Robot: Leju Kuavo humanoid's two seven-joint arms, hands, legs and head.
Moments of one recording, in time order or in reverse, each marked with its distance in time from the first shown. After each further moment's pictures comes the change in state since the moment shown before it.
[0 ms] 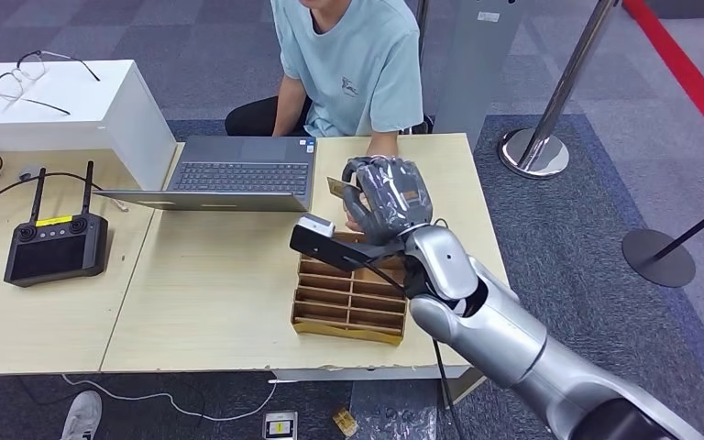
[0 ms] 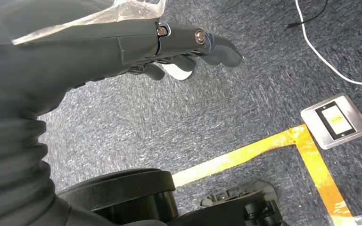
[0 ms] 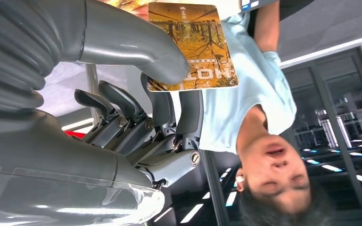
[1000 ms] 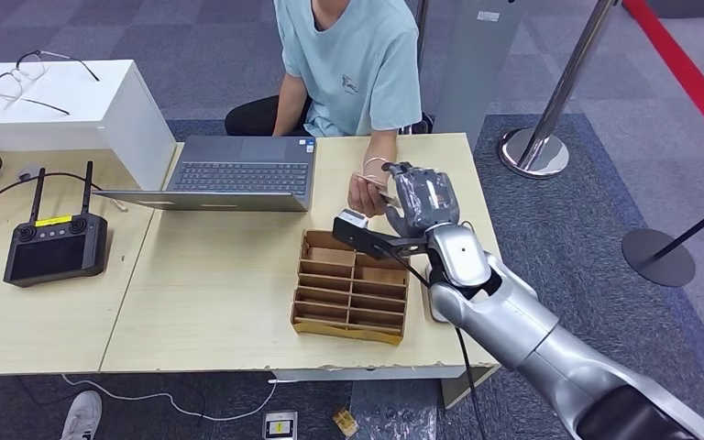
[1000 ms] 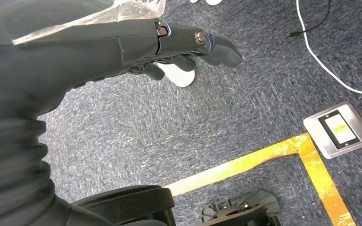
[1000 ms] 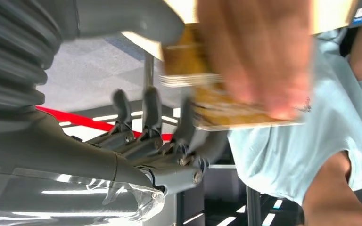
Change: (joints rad) left arm -0.011 0.017 -0.005 0.000 -0.006 -0.002 0.016; right arm -0.018 -0.044 0.000 0.242 0.042 -0.018 0.021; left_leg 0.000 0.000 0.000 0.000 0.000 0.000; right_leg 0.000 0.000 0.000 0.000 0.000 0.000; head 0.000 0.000
